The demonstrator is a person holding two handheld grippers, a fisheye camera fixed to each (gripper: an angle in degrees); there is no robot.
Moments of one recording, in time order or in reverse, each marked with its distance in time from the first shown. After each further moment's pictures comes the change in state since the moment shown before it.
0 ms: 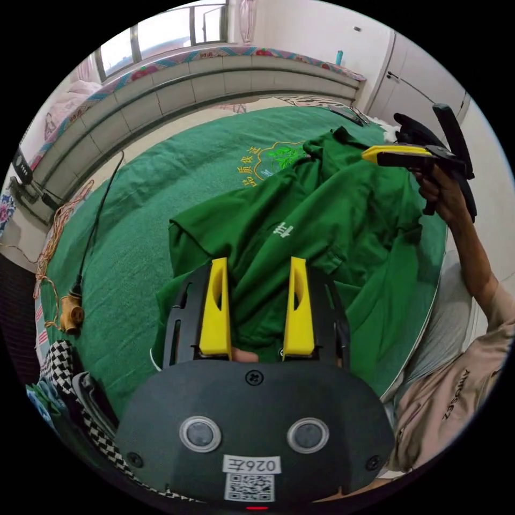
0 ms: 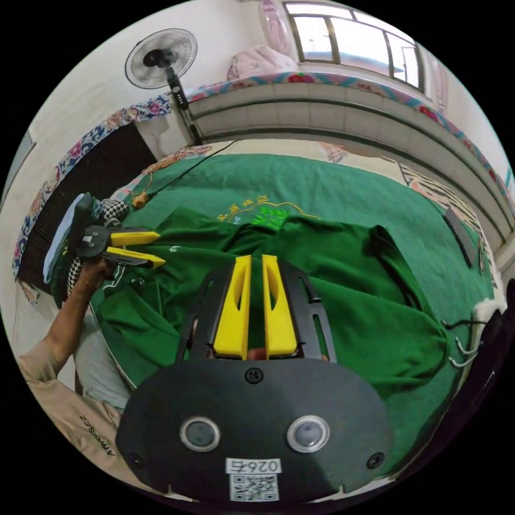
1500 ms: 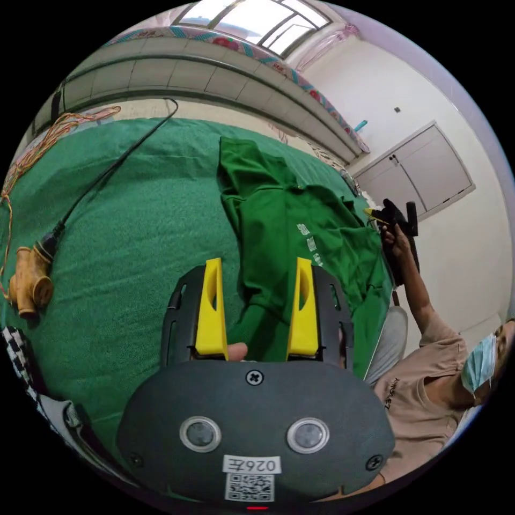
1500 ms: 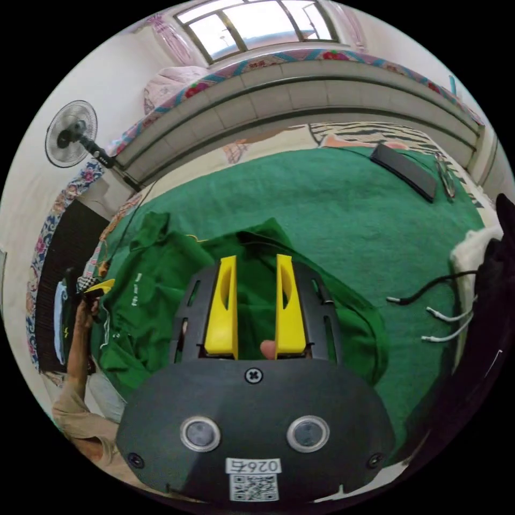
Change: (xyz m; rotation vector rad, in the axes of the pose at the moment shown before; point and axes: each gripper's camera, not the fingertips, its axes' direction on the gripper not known) left arm -0.183 0.017 0.005 0.090 0.359 -0.289; right arm 0.194 -0.021 -0.069 0.007 0.060 0.384
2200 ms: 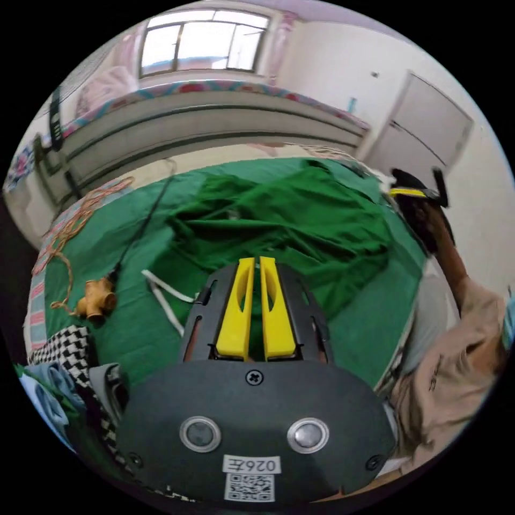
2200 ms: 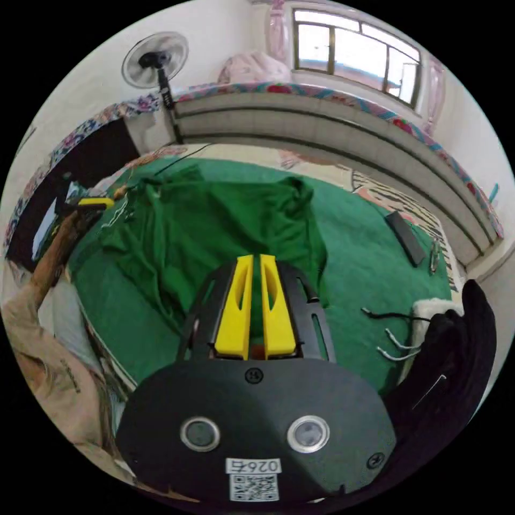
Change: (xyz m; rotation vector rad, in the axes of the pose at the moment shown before) left arm 0.129 0.133 -0.007 0.102 -0.239 0.265; right arm -0.134 0.116 -0.095 0.000 0.079 -0.456
